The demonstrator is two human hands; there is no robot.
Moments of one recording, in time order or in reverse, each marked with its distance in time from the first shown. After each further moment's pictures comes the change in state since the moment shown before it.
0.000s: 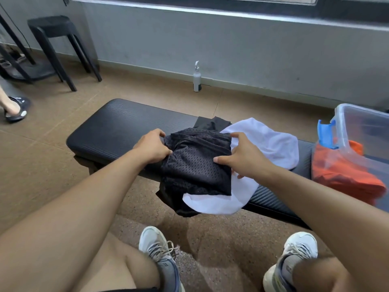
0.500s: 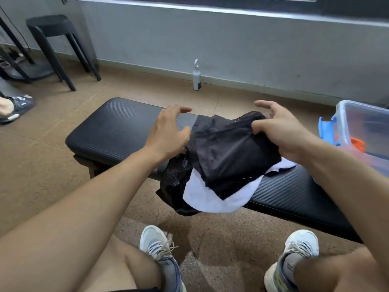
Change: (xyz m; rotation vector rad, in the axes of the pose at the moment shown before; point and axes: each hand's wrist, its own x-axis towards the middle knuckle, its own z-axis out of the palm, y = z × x) left_hand -0.031 0.043 -0.004 -0.199 0.304 0.544; right_hand -0.002 -0.019 -0.069 0.423 0.177 -0.026
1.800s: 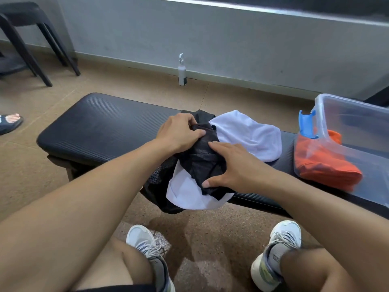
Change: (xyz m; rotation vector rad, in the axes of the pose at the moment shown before) left_hand 0.019 0.035 0.047 0.104 -0.268 -0.205; right_hand -0.050 0.043 0.028 -0.969 -0.380 -0.303
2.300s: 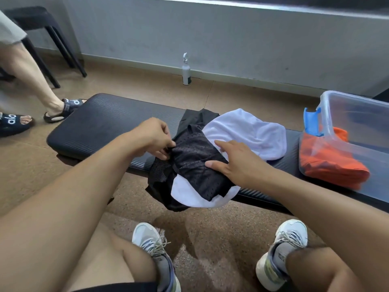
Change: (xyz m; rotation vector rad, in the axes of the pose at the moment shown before) left_hand -0.019 -0.036 -0.045 -0.211 -0.226 -0.338; right_hand 0.009 0.007 0.011 0.047 0.035 0.085
